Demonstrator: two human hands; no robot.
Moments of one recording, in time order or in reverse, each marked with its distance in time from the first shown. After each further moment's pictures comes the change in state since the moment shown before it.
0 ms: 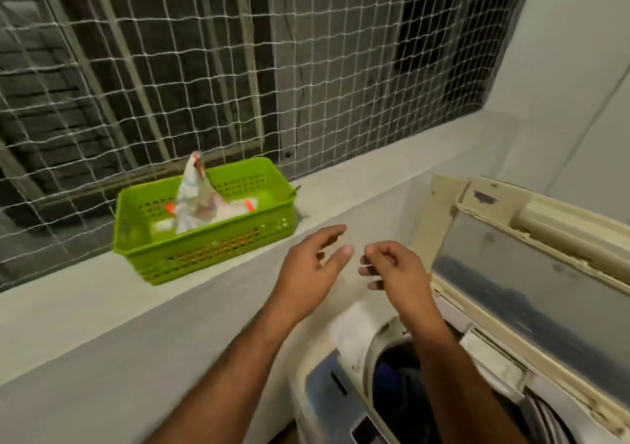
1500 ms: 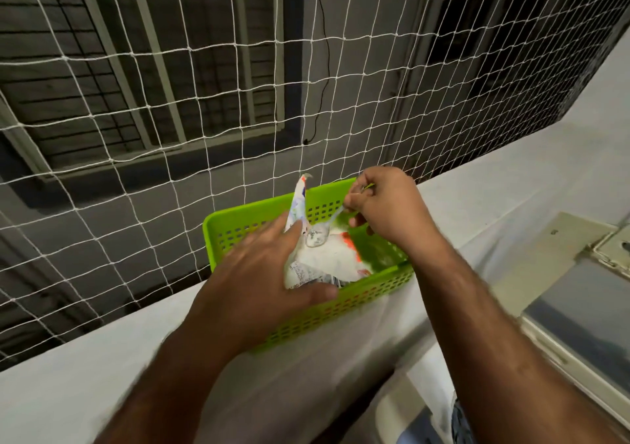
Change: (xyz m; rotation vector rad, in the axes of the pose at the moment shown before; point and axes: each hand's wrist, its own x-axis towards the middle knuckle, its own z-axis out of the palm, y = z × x) left_hand 0.031 -0.025 -0.238 0.779 -0.112 -0.039; right_hand 0.123 -0.123 0.215 -0.571 -0.104 -0.216
